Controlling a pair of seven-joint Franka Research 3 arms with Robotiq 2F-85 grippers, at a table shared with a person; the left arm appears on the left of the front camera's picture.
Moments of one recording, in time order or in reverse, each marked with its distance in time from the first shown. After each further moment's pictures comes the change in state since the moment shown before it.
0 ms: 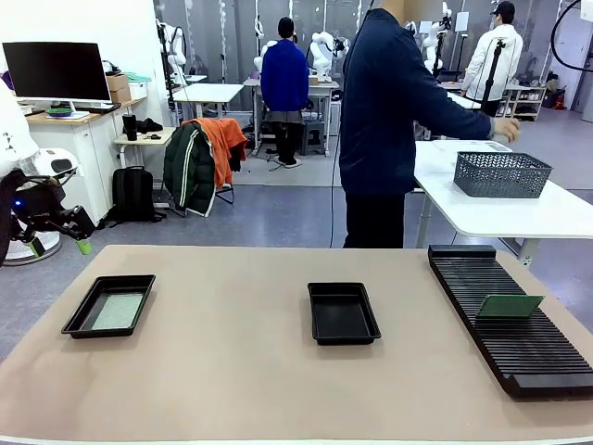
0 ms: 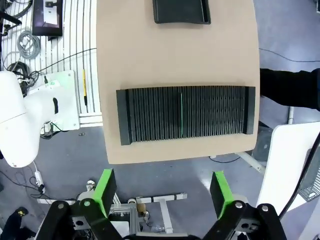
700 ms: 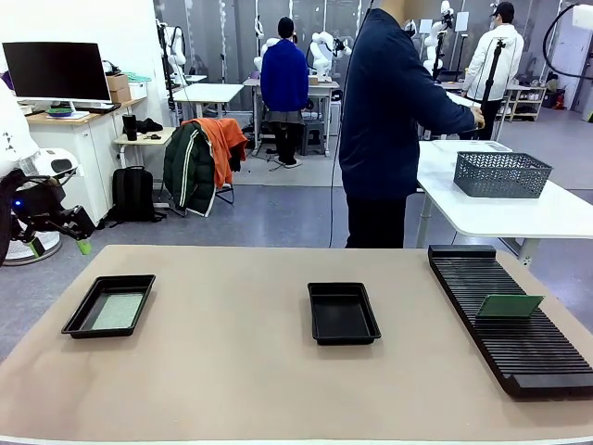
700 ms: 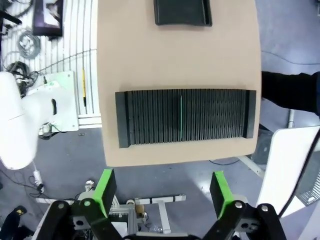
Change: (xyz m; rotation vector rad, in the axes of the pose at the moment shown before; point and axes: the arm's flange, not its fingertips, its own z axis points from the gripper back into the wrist) left arm 0.000 0.000 0.000 0.000 0.000 0.000; right arm 0.003 -0.009 -0.022 0.007 -0.004 0.015
